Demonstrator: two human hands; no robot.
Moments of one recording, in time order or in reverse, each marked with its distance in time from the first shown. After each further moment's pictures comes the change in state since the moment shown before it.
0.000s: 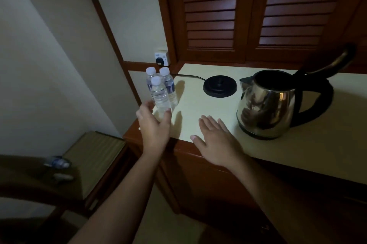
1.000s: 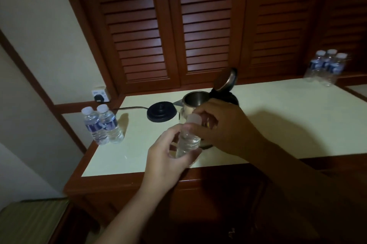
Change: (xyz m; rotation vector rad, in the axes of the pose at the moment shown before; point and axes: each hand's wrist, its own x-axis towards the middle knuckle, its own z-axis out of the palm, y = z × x) left_hand -0.096 0.112 0.026 -0.290 -0.651 0.463; right_hand -0.118 0.027 -0.178 0.240 0.530 0.048
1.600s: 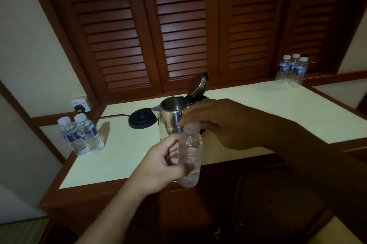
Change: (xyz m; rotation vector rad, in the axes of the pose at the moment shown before) left_hand 0.004 0.018 0.018 -0.372 -0.457 -0.082; right_hand -0.020 0.006 -0.084 -0.093 -0.392 -0.170
